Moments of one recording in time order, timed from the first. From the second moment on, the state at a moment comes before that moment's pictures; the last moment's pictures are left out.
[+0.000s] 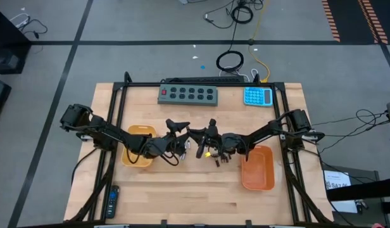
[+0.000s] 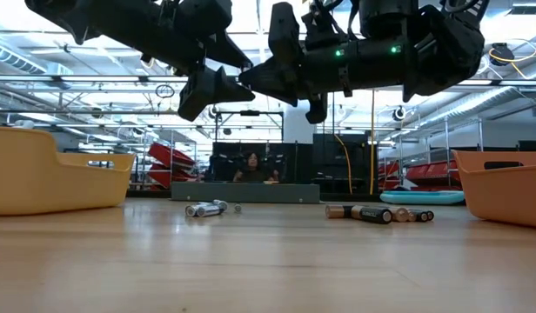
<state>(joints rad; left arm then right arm) -0.26 1.56 0.70 0.62 -0.86 0.98 0.15 1.91 0.81 1.15 0.53 0.24</state>
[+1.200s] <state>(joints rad) -0.26 1.56 0.71 0.55 -0.83 0.87 0.14 1.91 0.81 1.09 0.52 0.31</state>
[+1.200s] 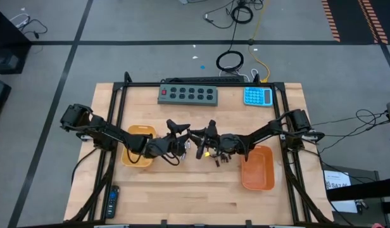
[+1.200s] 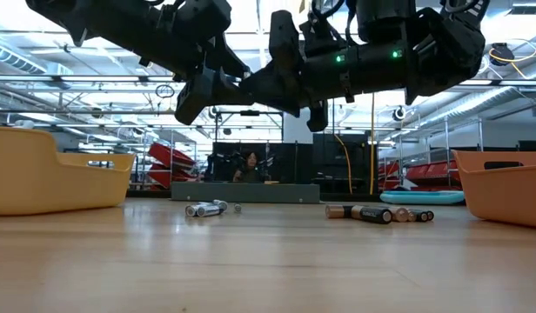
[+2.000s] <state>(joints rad) -0.29 1.56 0.71 0.34 -0.89 0.62 0.16 1.75 0.81 0.80 0.47 0.27</state>
